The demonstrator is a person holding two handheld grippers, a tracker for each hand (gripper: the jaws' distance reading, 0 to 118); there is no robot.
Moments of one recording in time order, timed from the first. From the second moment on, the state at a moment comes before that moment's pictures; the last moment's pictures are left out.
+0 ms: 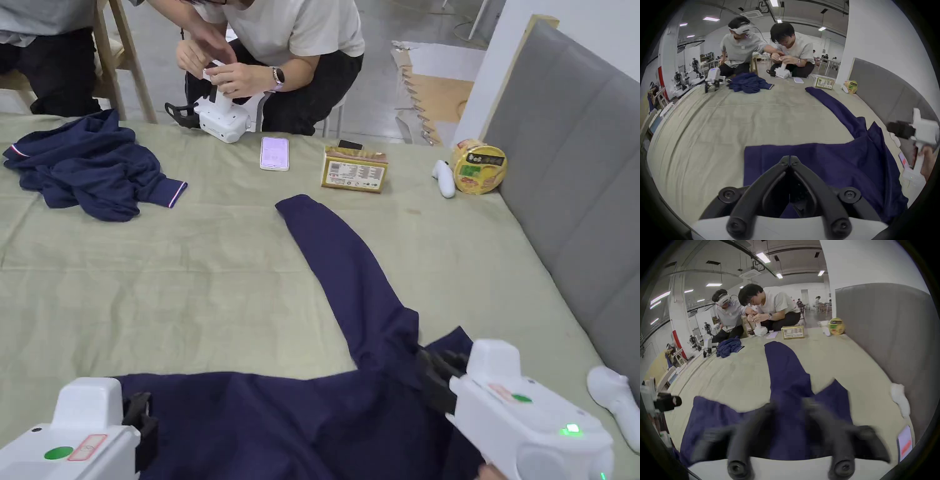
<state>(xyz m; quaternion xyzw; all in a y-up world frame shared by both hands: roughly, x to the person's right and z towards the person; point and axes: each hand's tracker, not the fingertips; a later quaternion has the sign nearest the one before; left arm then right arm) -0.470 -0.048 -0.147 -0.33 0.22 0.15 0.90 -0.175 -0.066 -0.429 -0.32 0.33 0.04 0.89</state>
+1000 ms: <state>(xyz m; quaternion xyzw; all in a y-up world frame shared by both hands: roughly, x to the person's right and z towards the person) -0.499 -0.097 -0.217 -0.33 0.23 0.14 0.90 -0.320 -0.051 -0.638 -0.37 0.38 0.08 0.84</state>
